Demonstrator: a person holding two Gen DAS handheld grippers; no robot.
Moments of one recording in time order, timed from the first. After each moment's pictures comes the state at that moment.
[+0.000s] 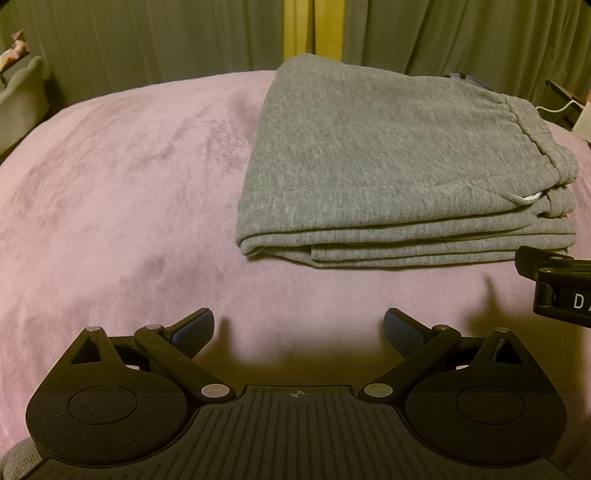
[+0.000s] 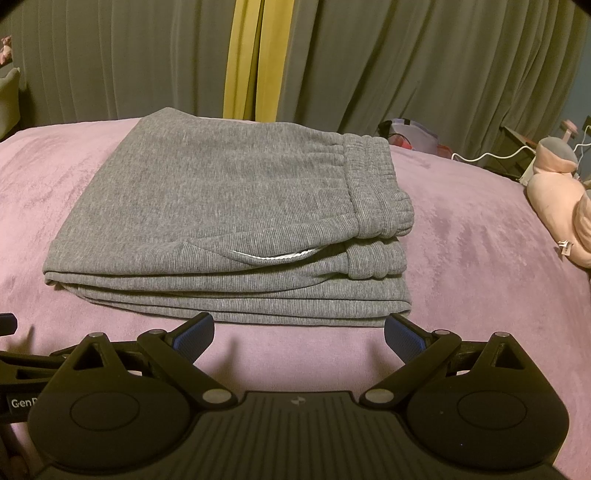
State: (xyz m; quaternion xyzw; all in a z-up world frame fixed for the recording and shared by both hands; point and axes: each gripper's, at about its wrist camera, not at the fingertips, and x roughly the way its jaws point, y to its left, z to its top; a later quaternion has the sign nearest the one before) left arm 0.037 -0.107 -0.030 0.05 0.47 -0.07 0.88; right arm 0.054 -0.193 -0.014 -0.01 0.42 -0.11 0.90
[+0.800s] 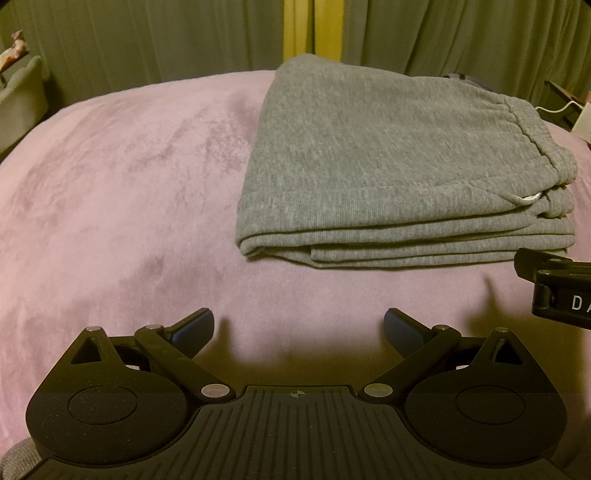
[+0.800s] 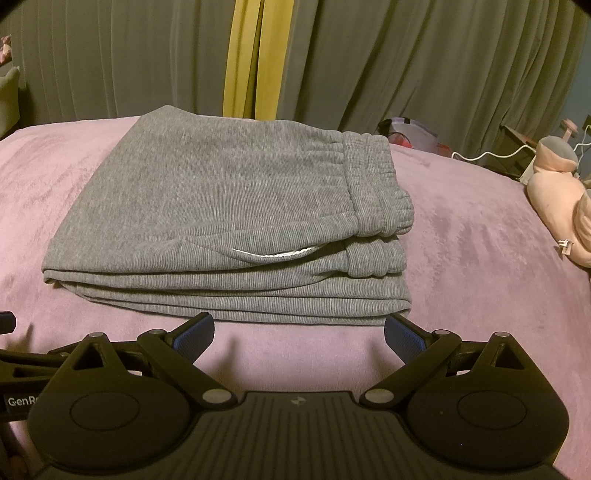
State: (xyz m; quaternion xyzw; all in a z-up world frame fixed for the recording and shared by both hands) left arm 0.038 -0.106 -0.030 0.05 0.47 -0.07 0.88; right arm 0.053 -0.193 -0.015 -0.01 0.42 -0.11 0.90
